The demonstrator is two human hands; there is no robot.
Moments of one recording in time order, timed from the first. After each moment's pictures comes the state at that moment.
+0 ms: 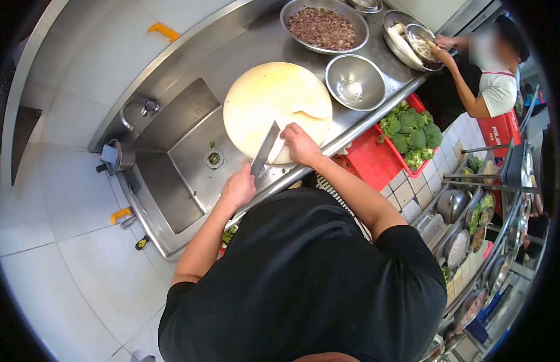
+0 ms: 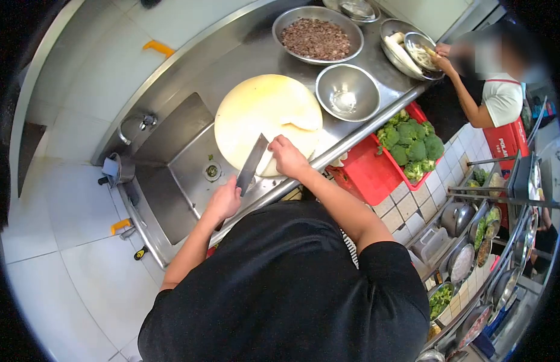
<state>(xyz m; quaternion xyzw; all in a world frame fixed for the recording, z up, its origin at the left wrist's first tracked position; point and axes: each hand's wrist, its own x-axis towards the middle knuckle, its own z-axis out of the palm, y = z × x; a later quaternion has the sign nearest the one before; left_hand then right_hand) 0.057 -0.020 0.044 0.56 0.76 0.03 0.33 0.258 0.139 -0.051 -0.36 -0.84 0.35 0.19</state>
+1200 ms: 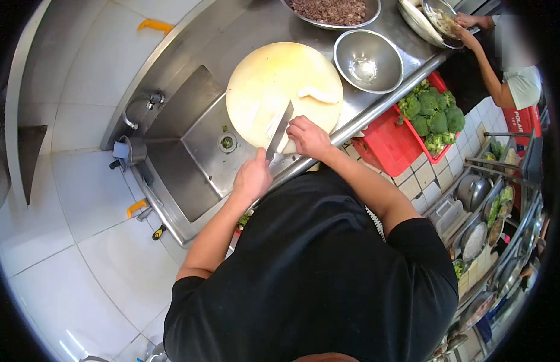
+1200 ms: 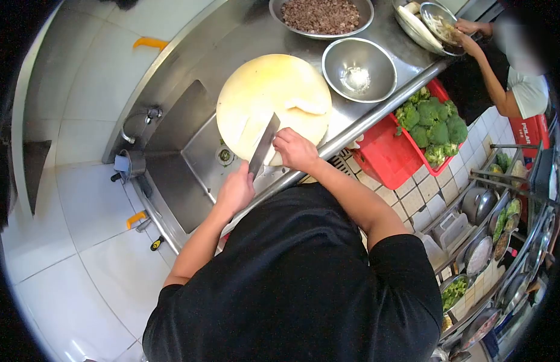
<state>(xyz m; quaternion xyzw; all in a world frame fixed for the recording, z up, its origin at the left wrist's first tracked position) 0.091 0.005 0.063 0.57 0.77 0.00 0.30 0.265 0.133 -0.061 -0.27 -0.87 0.27 0.31</state>
